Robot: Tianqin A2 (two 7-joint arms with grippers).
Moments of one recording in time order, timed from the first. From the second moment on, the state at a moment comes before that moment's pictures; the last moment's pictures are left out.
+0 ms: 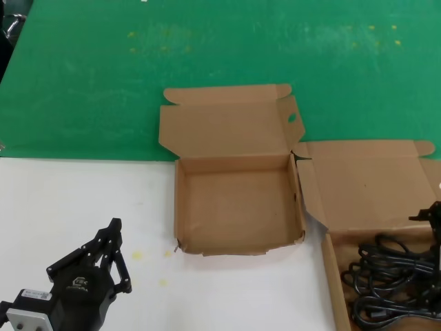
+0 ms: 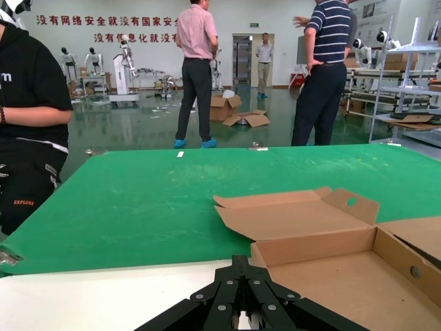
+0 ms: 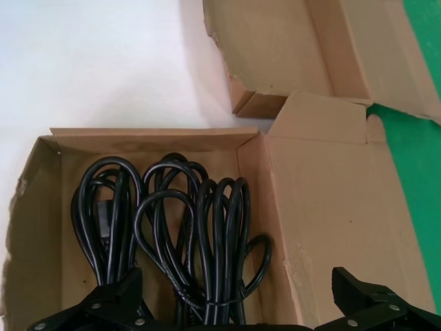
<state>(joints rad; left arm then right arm) -0.03 -0.30 1.61 -1.59 -1.77 0.02 -0.02 0.96 0.88 -2.33 1.31 1.28 -0.77 0.09</state>
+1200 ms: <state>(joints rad) -0.03 -0.30 1.61 -1.59 -1.77 0.02 -0.02 0.92 0.74 -2.12 1.23 1.14 -0.95 0.00</state>
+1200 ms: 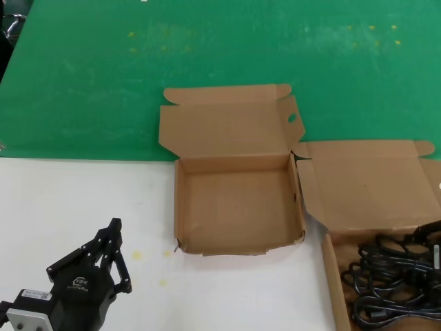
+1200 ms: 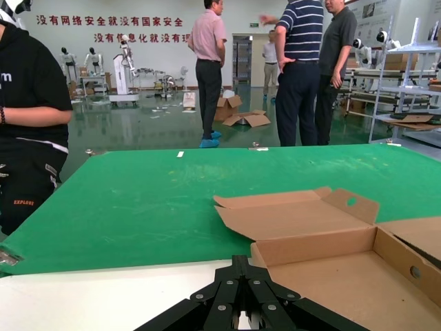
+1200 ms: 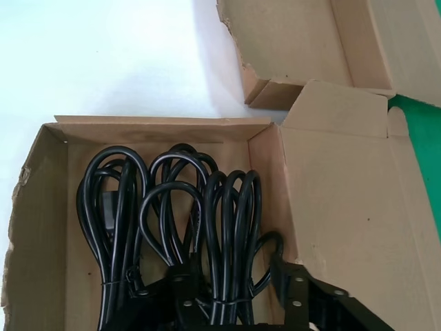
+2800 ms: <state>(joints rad) -0.03 -0.30 1.61 -1.59 -1.77 0.02 -0.02 1.01 0.68 -2.05 1.42 1.07 -1.05 0.10</state>
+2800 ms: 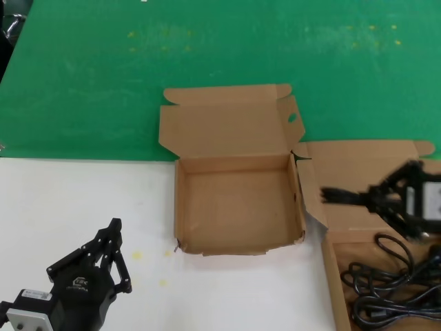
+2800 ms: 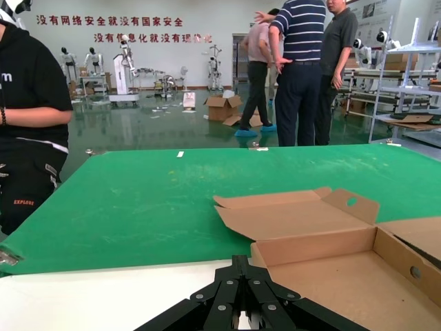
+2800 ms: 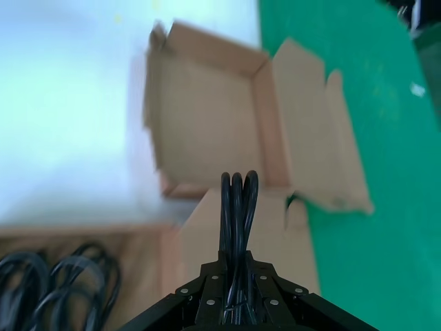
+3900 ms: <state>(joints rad) -0.03 -0.30 1.61 -1.59 -1.77 0.02 -0.02 1.29 0.16 -2.18 0.87 1.09 -0.86 -0.11</state>
